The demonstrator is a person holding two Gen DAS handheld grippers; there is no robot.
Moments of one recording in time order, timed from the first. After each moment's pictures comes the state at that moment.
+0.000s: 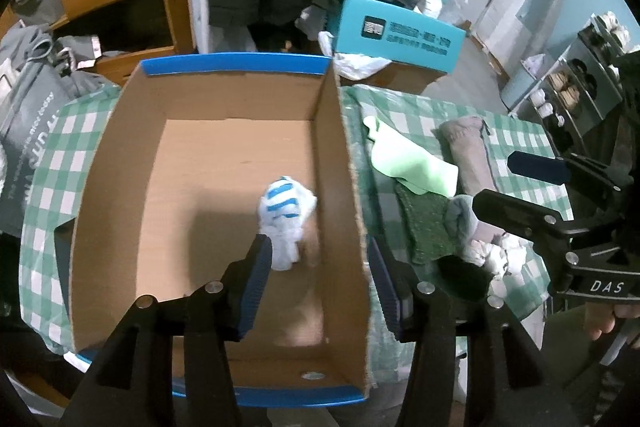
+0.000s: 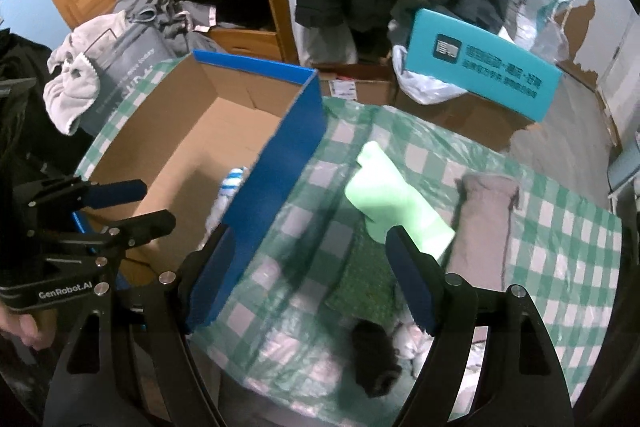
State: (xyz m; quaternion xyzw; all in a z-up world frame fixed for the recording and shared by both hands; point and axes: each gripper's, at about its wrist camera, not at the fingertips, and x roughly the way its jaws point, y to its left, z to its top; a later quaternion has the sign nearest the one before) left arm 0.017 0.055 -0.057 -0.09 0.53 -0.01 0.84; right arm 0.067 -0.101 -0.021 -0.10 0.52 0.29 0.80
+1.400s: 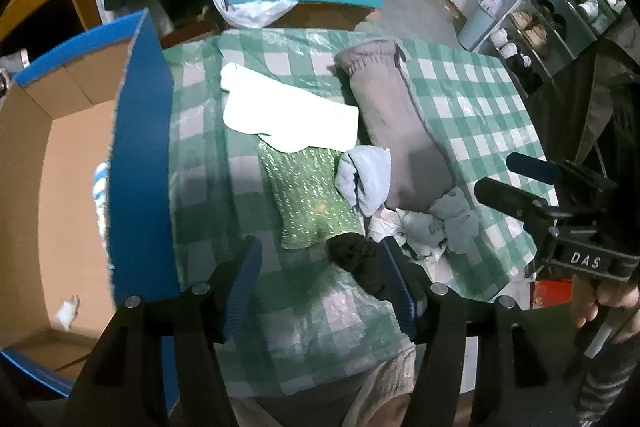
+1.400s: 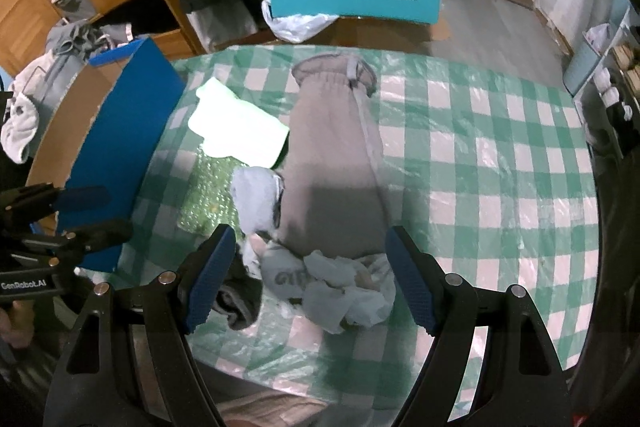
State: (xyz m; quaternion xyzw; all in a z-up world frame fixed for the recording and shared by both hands) left arm 0.043 -0.079 -0.101 -0.06 0.59 -0.10 0.80; right arm 0.066 -0.272 -0.068 -0.03 0.56 0.19 0.81
